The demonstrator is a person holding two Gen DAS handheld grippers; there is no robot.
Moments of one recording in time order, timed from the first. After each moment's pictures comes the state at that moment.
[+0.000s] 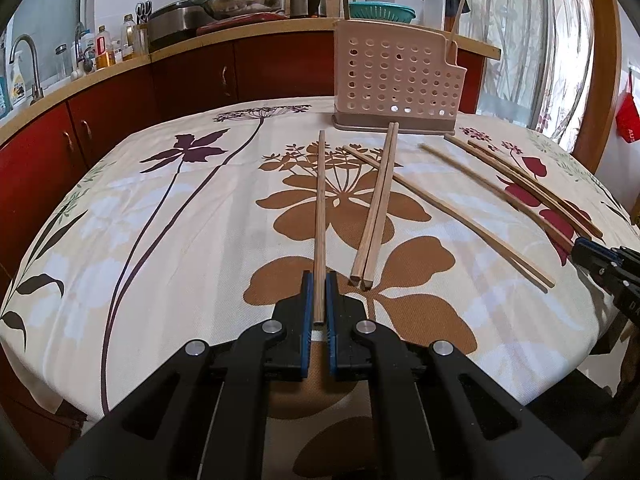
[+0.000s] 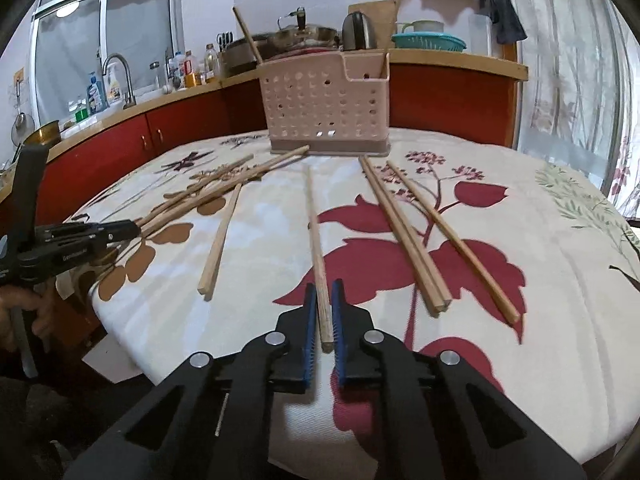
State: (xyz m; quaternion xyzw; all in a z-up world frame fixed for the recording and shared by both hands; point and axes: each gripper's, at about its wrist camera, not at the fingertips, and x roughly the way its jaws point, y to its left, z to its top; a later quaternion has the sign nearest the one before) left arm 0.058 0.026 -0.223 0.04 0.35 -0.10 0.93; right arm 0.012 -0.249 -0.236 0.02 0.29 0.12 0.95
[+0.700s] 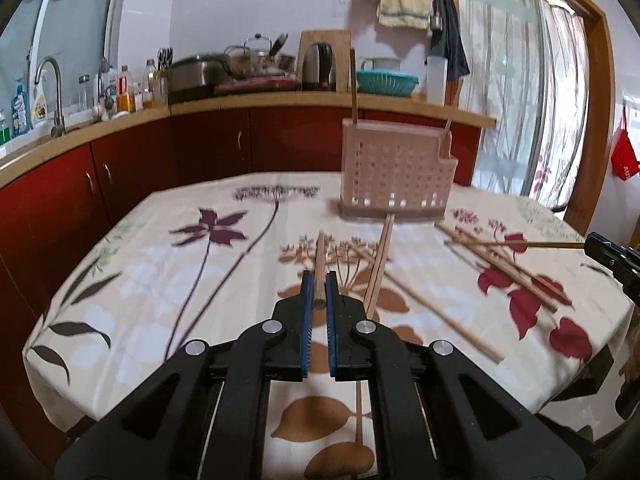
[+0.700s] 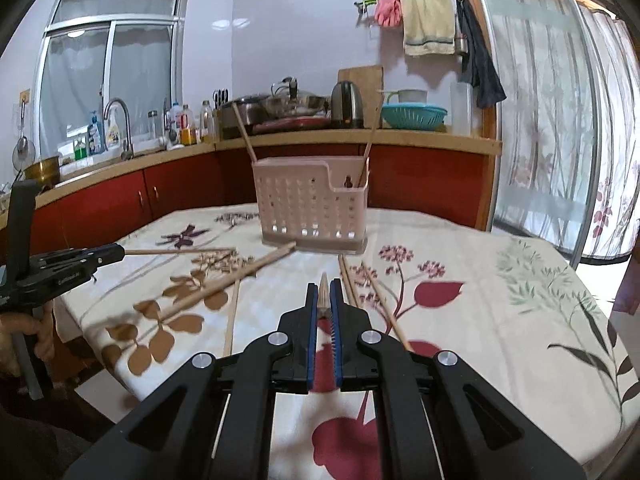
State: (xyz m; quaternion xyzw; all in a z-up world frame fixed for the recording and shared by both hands) left arm 0.036 0.032 -0.150 0.02 0.24 -0.09 0.97; right arm -0.004 -0.264 -0.154 0.02 0.19 0.09 0.98
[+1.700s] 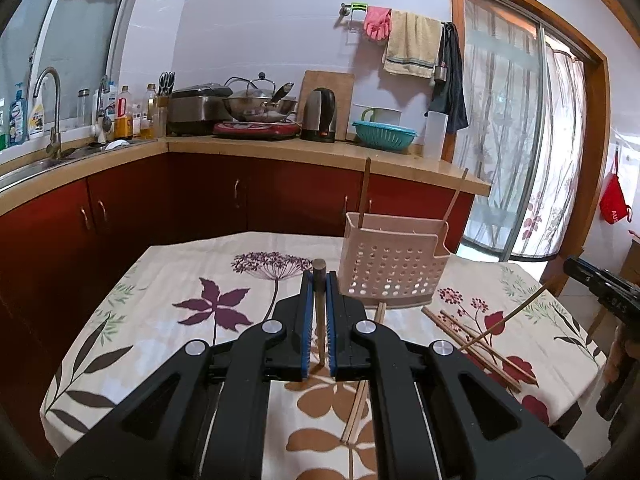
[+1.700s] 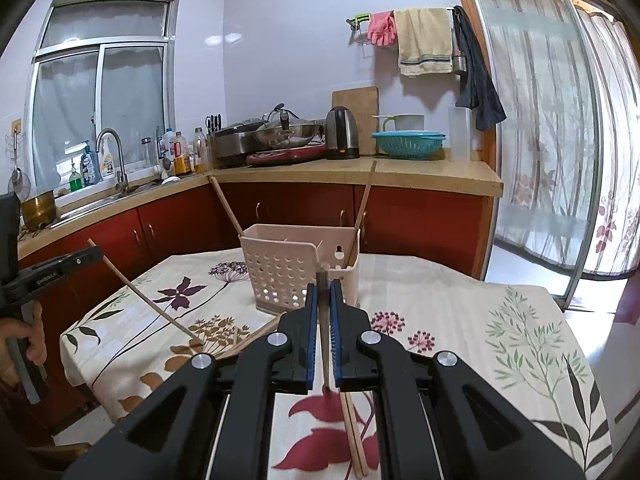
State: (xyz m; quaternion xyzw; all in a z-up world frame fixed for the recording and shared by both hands) left arm 0.071 0.050 -0.062 -0.02 0.20 -0.11 0.97; right arm 0.045 -0.276 -0.080 0.03 0.17 0.09 0.98
